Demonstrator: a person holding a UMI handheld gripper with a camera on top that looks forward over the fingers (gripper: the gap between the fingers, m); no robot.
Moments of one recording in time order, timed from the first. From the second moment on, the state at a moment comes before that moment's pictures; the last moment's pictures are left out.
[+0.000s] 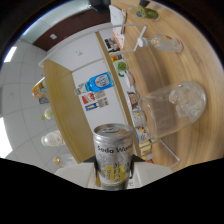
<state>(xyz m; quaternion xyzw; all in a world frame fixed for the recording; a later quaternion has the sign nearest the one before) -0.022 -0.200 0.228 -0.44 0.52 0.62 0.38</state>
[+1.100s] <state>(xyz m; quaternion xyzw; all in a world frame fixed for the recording) -0.051 -0.197 0.214 -0.74 0.10 0.11 0.65</state>
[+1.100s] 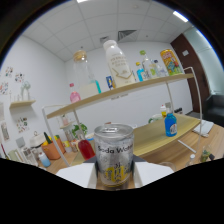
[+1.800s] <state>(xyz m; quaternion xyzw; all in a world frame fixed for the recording) -0.083 -0.180 0.075 -0.82 0.01 0.04 0.58</state>
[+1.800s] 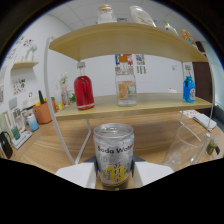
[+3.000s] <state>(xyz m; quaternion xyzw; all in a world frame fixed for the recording) -0.028 -0.320 0.149 -0.87 -0.01 0.00 0.50</state>
